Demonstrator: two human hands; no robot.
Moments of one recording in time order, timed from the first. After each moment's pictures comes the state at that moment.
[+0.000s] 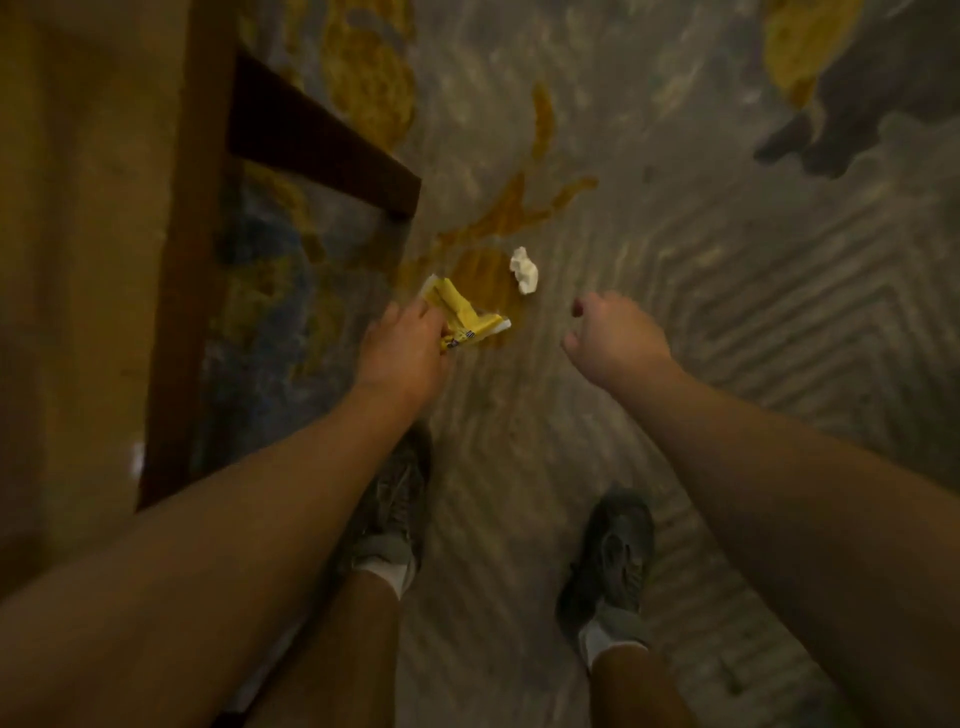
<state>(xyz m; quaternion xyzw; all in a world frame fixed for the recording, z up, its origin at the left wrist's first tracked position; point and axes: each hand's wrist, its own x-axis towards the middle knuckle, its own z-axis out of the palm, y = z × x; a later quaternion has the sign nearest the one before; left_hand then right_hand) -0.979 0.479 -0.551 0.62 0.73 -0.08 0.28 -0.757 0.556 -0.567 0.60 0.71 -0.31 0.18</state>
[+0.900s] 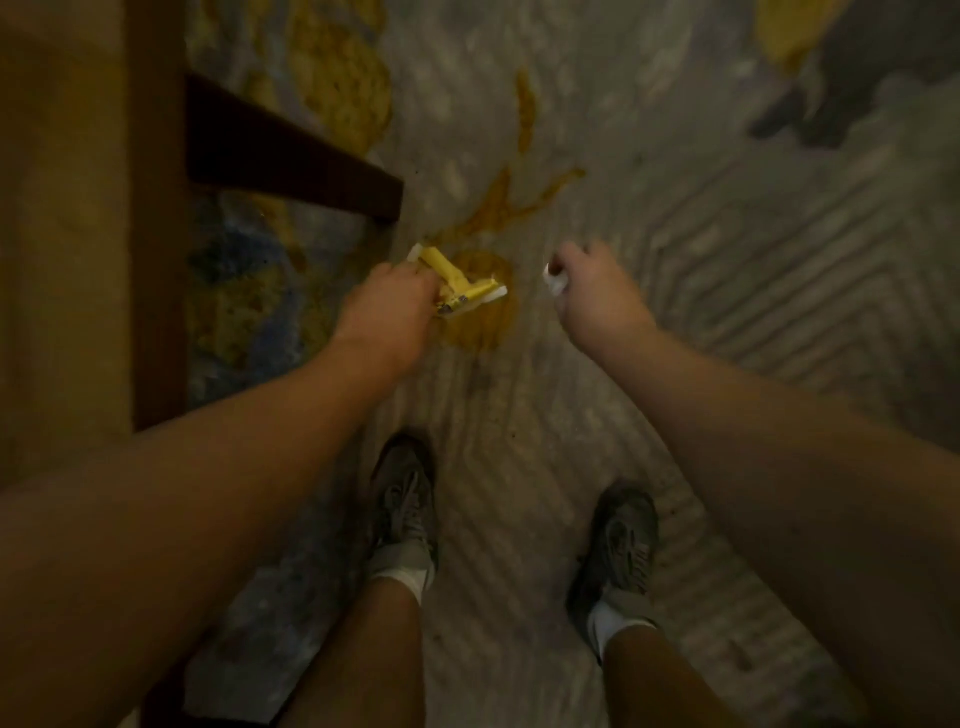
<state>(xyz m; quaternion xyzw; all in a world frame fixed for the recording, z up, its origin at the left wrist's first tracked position) -0.992 0.540 -0.529 0.68 0.67 -0.11 0.27 -0.770 0.589 -0.561 0.61 0.71 -0.36 0.01</state>
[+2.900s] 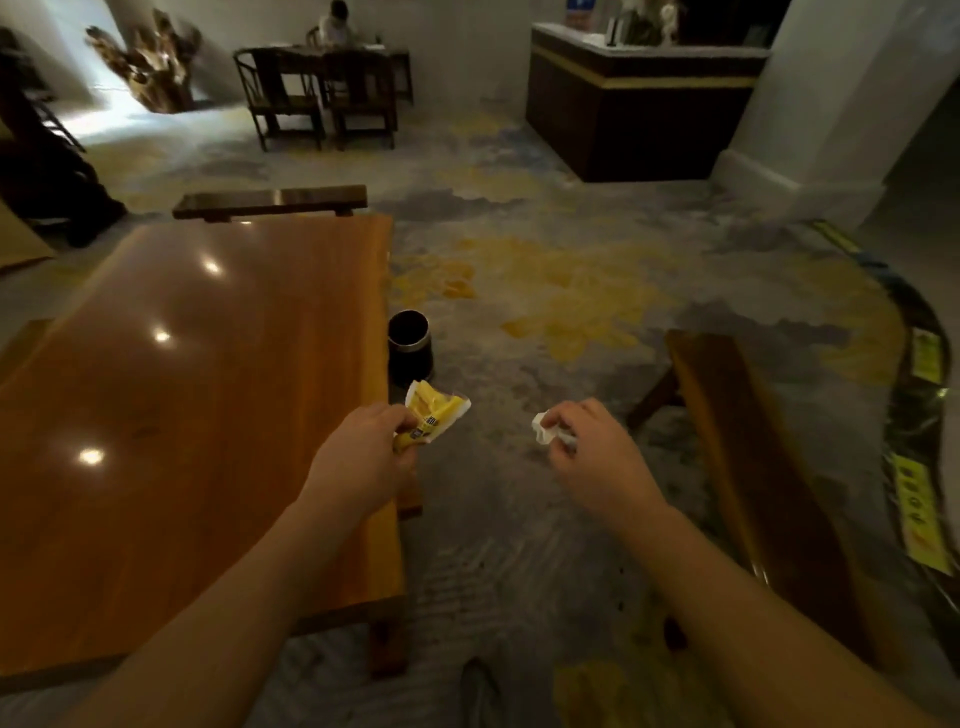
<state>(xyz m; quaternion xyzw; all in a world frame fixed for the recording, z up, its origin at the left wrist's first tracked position) -0.395 -0.250 0.167 0.97 -0.15 0.07 0.20 -0.453 -0.518 0.177 0.95 0.02 0.12 -0.30</state>
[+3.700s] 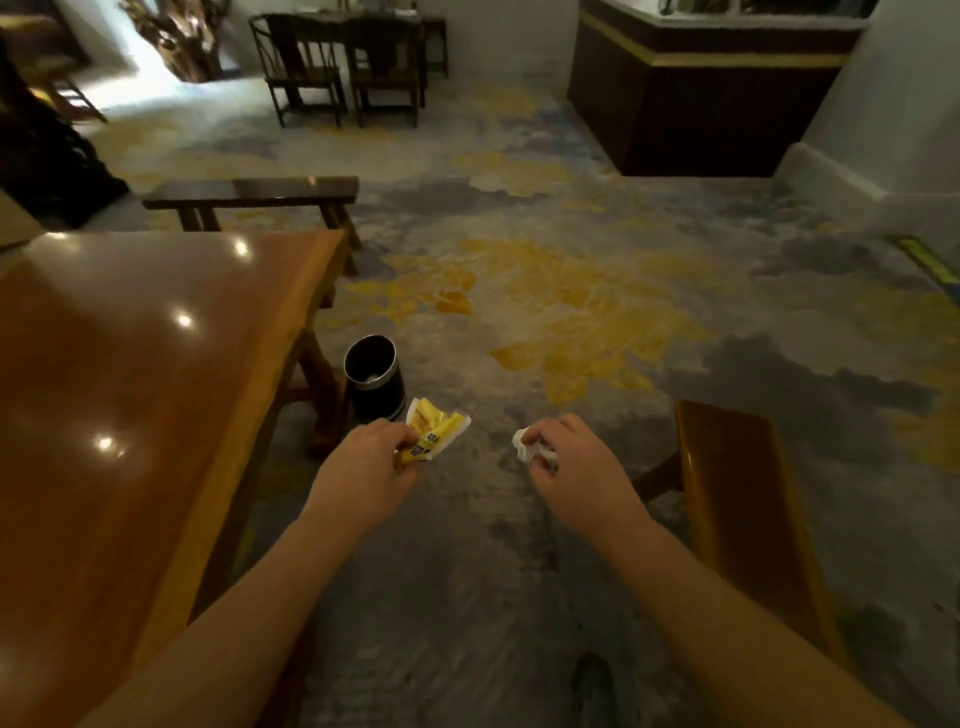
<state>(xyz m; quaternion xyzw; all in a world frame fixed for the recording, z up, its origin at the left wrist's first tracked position) -0.091 -0.503 0.113 0.97 -0.09 0.07 0.20 -0.120 -0.765 0.145 0.94 0.10 0.06 -0.32</state>
